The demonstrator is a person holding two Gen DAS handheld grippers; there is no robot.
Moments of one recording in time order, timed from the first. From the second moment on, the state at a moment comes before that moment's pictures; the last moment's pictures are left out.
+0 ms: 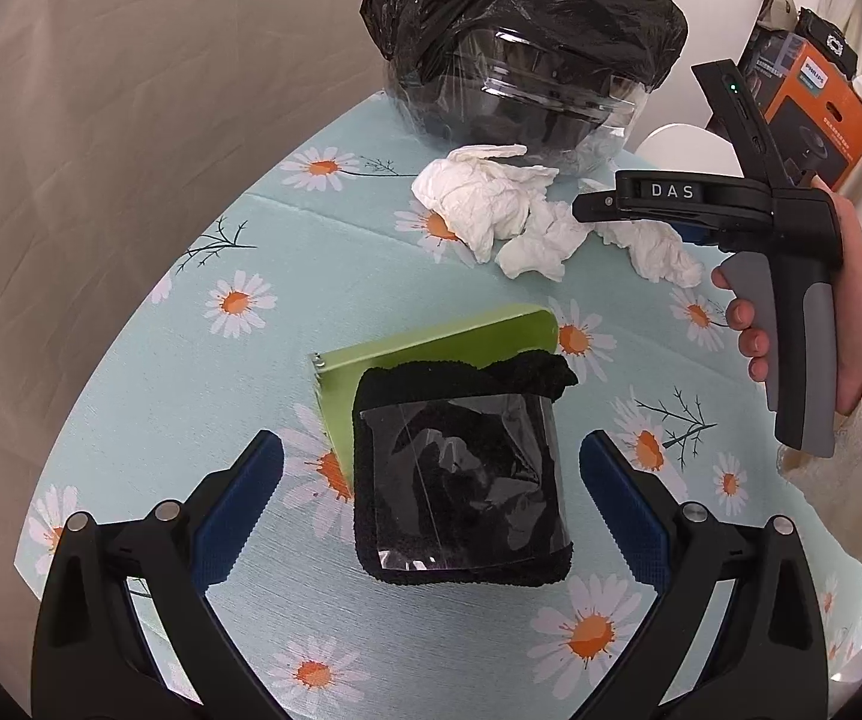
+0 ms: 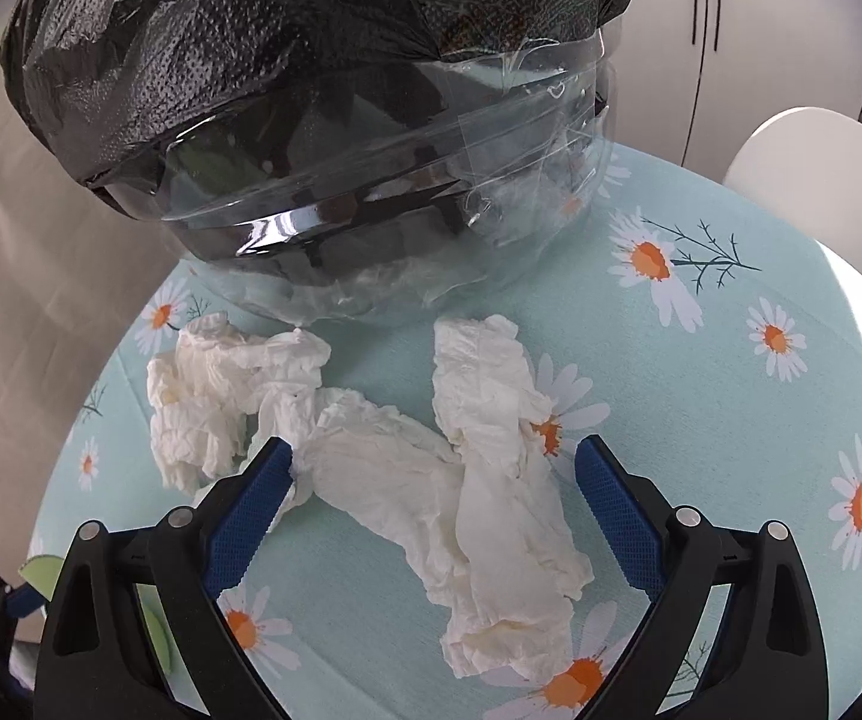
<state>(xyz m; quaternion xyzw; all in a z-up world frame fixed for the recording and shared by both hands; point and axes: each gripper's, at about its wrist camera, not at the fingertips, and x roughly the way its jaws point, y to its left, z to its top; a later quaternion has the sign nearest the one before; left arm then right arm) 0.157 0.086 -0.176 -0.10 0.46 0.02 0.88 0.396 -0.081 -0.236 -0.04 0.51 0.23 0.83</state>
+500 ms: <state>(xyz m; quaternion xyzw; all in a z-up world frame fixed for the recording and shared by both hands) 0.137 0.082 -0.172 -0.07 0.50 -0.05 0.86 0.376 -0.124 -0.214 -0.09 0.52 0.24 0.82</state>
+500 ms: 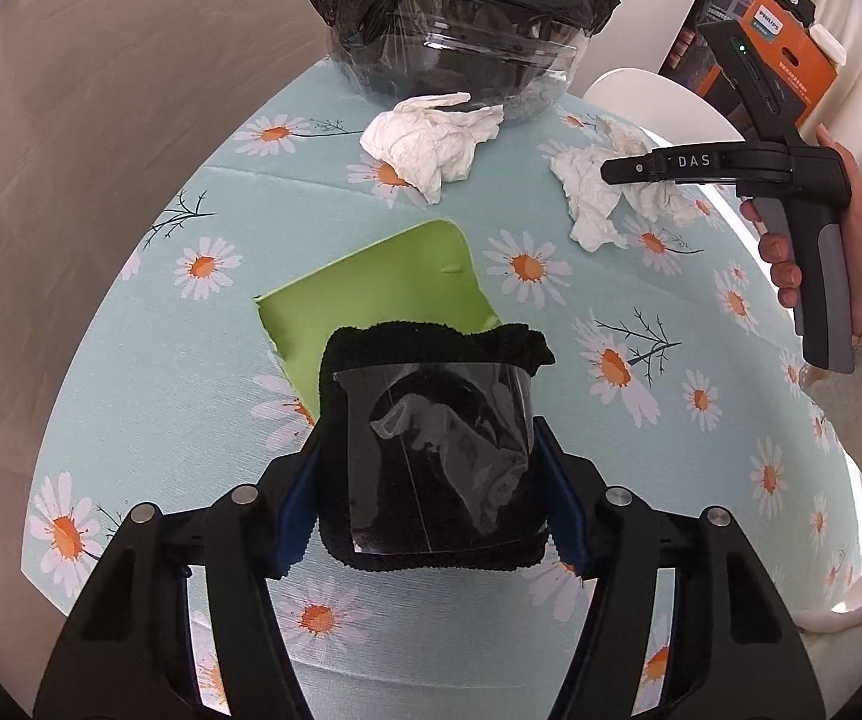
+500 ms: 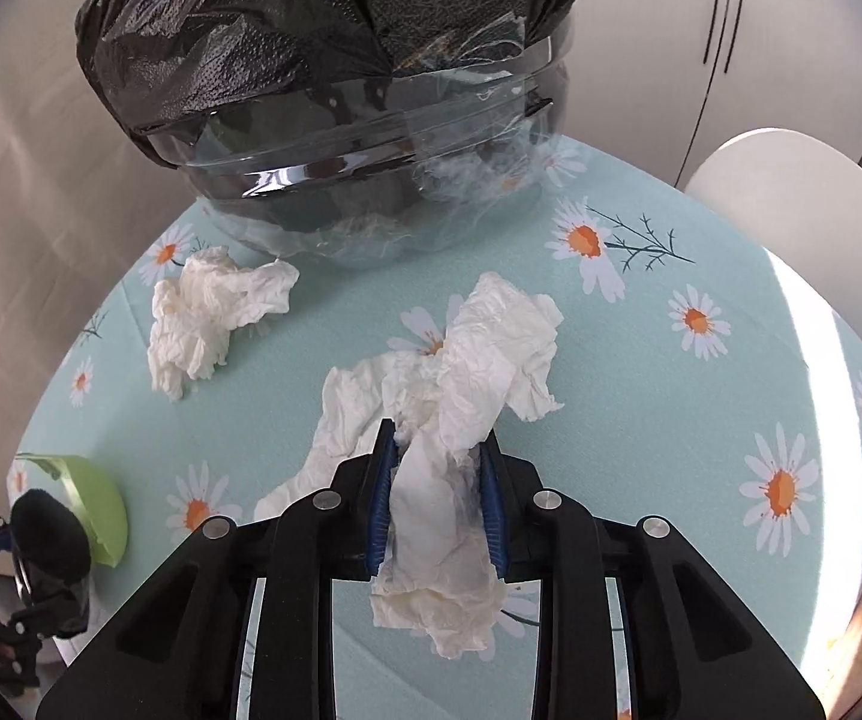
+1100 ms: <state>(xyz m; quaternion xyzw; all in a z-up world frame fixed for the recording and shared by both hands) 0.132 0.064 -0.118 0.04 0.47 -0.16 0.87 0.311 -0.192 -0.144 -0.05 0.47 0.16 0.87</state>
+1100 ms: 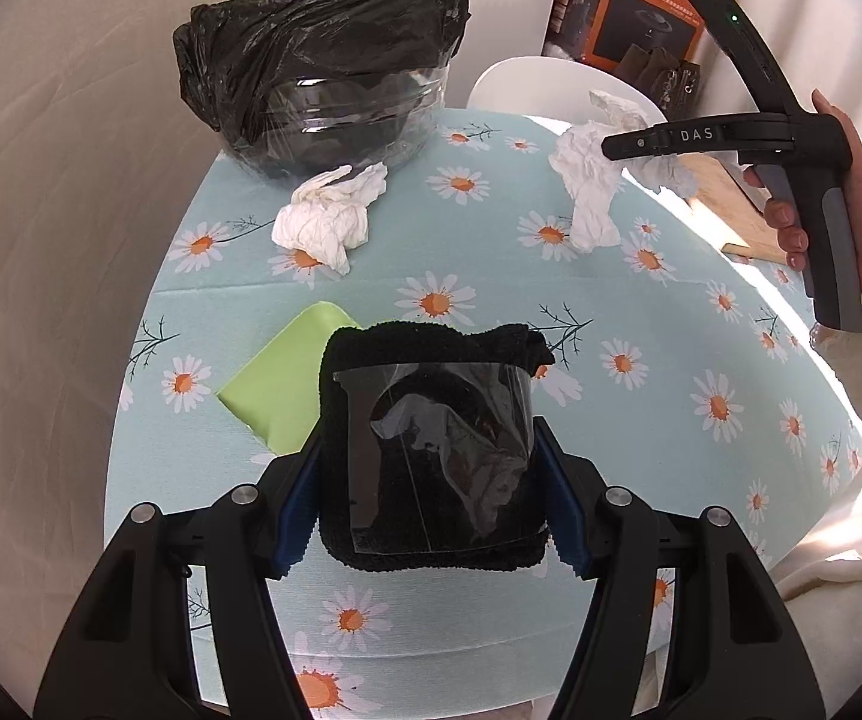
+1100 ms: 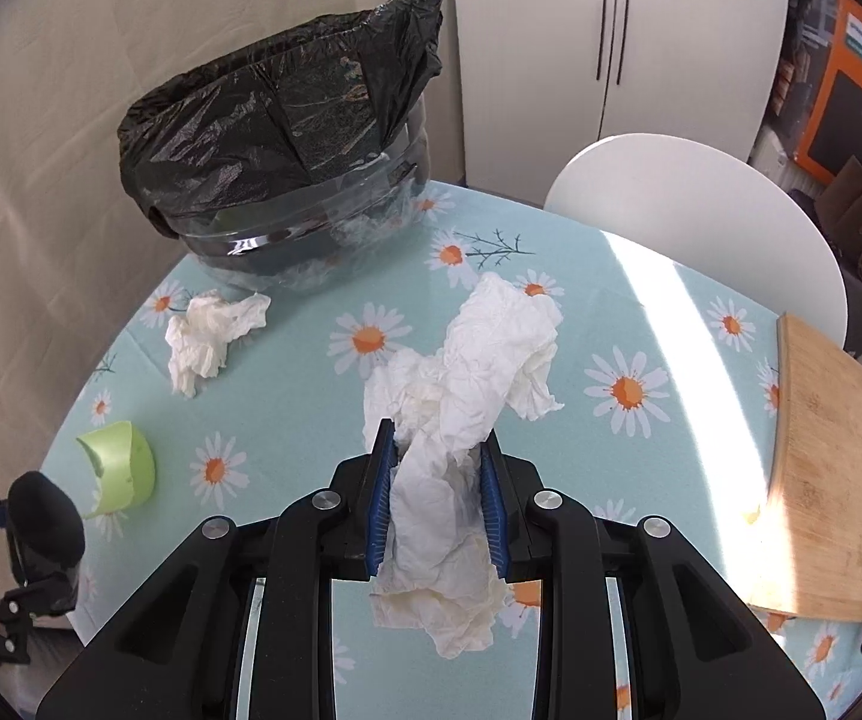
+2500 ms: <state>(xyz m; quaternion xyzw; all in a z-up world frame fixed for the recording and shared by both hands) 0.276 0.077 0.051 0.14 0.30 -0.29 0.90 0.270 -0.190 0.031 0.00 0.34 -0.01 0.94</state>
